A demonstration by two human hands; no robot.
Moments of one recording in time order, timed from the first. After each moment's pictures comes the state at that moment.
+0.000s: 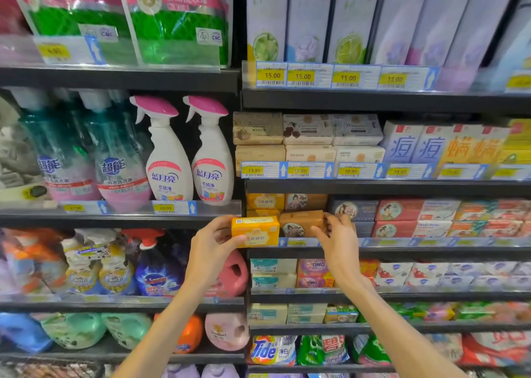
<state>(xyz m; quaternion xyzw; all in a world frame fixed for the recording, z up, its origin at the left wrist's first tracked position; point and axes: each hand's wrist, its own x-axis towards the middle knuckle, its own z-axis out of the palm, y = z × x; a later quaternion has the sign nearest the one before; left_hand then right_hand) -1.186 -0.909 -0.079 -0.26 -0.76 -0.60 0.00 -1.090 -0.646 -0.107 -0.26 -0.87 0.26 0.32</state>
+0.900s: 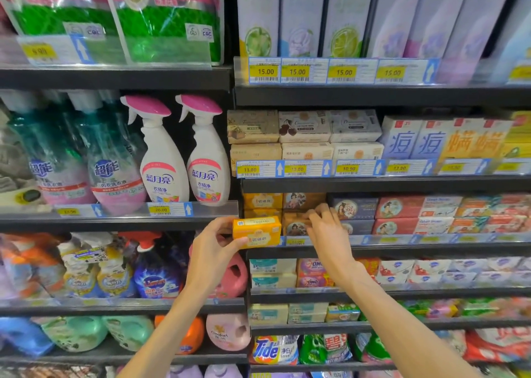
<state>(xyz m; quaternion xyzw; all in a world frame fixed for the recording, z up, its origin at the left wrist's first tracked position) -1.179 -0.901 -0.079 -0.26 -0.78 -0.57 0.03 -1.110 -0.641 -0.105 -0.17 -0.95 0.03 0.28</state>
